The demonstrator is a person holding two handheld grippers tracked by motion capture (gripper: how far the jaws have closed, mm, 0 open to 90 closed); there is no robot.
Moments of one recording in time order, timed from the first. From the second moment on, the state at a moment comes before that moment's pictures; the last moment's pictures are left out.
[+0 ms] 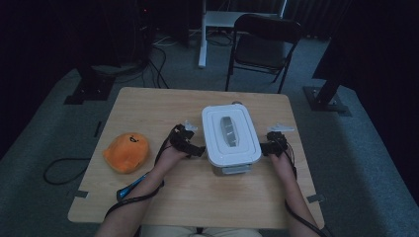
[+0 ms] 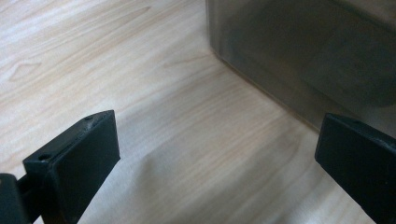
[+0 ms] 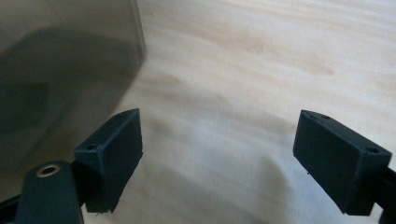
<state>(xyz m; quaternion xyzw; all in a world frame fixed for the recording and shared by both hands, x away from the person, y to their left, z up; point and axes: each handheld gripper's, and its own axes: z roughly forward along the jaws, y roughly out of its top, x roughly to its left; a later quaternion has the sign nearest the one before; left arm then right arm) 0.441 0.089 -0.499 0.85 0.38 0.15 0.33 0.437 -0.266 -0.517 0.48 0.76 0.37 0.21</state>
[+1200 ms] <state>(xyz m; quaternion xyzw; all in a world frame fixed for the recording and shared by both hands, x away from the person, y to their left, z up) 0.410 0.082 -0.488 0.88 0.34 0.18 0.29 0.404 -0.242 -0.497 0.47 0.77 0.39 0.17</state>
